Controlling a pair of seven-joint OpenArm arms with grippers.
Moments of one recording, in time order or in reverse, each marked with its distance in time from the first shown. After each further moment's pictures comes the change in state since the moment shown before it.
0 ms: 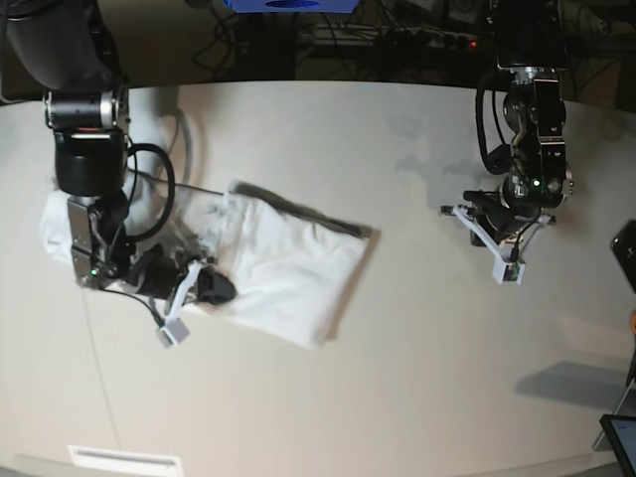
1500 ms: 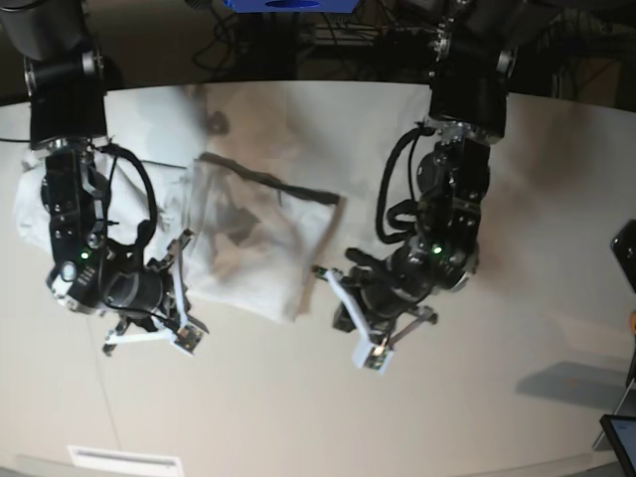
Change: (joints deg) left arm -18.6 13.1 21.6 -1.3 0.0 0.0 -0.3; right arm -9.2 6.2 -10.3 59.6 -11.6 -5.0 -31.3
